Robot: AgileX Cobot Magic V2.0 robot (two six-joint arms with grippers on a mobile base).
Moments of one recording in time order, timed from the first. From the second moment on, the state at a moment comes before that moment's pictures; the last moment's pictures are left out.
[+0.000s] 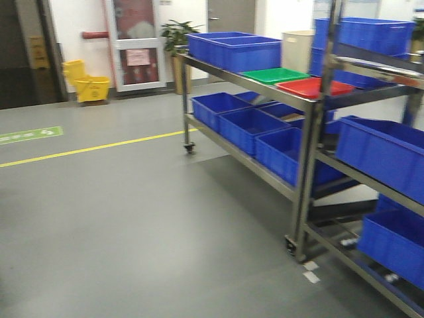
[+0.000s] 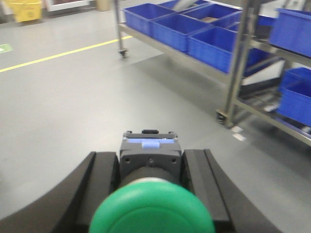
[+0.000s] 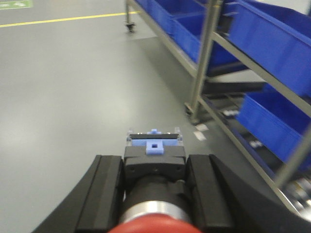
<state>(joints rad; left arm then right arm) -0.07 0.55 -0.73 -0.17 0.55 0.16 0.00 0.72 -0.81 0.08 0.57 -0.14</state>
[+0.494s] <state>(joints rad) -0.07 0.55 -0.73 -0.17 0.56 0.16 0.00 0.72 -0.81 0.08 0.58 -0.14</state>
